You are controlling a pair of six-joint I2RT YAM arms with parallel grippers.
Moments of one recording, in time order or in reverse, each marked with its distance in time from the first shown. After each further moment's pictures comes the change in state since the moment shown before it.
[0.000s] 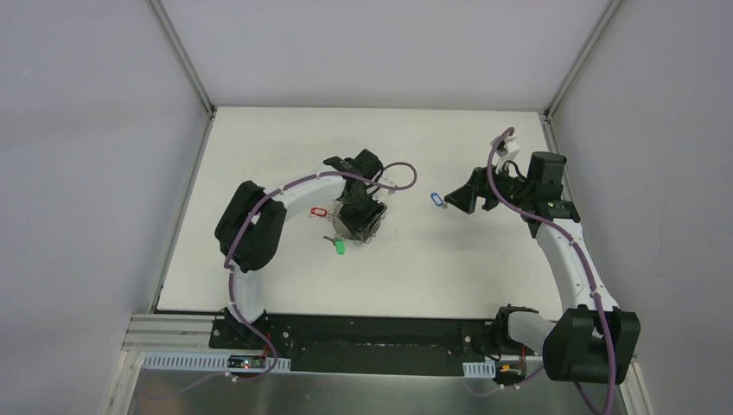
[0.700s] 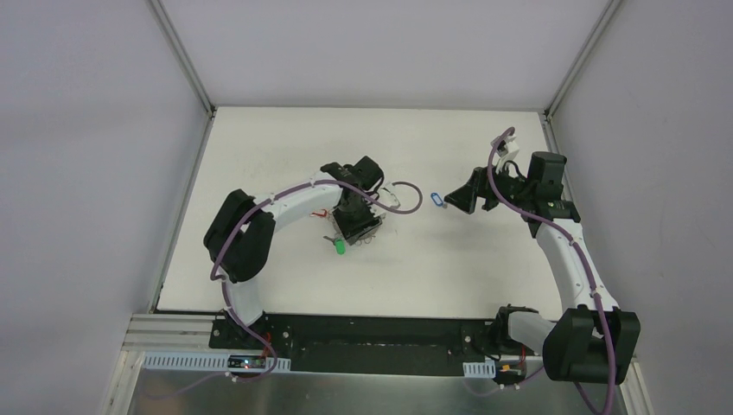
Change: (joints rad) left arm -0.034 -0.111 -0.077 -0.044 -0.091 0.314; right arm -0.002 0.000 0.000 0.000 -0.014 0.008
